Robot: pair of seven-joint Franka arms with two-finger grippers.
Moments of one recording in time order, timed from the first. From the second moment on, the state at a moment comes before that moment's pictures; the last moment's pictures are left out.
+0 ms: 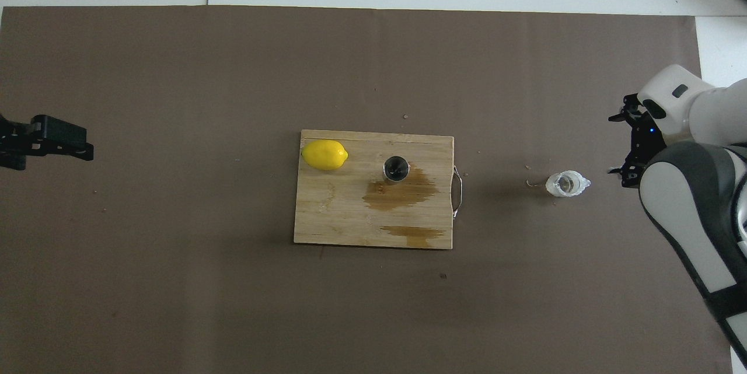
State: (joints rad) left arm -0.01 -0.02 -0.02 -1.58 -0.06 1.50 -0.10; right arm -0.08 0.03 0.03 -1.95 0.03 2.08 -1.45
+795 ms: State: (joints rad) left arm -0.01 -0.02 -0.02 -1.58 -0.06 1.50 -0.10; right arm 0.02 -0.01 0.05 -1.78 0.03 1.95 -0.44
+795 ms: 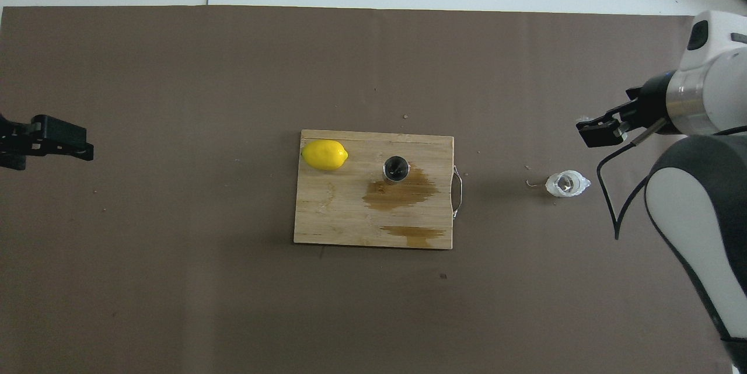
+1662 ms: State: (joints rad) left arm -0.01 -0.02 -0.02 -1.58 -0.06 1.50 -0.10; right arm 0.02 -0.01 0.05 -1.58 -0.07 1.67 0.15
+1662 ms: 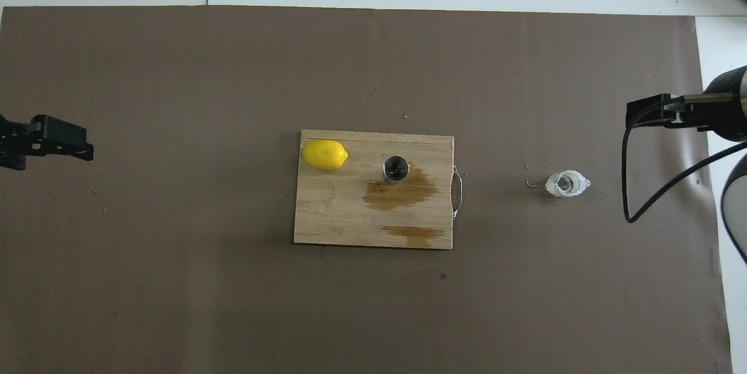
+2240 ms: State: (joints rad) left arm -0.01 -0.02 -0.02 -1.58 -0.06 1.50 -0.10; right arm 0.00 0.00 0.05 -1.59 -0.05 1.64 0.17
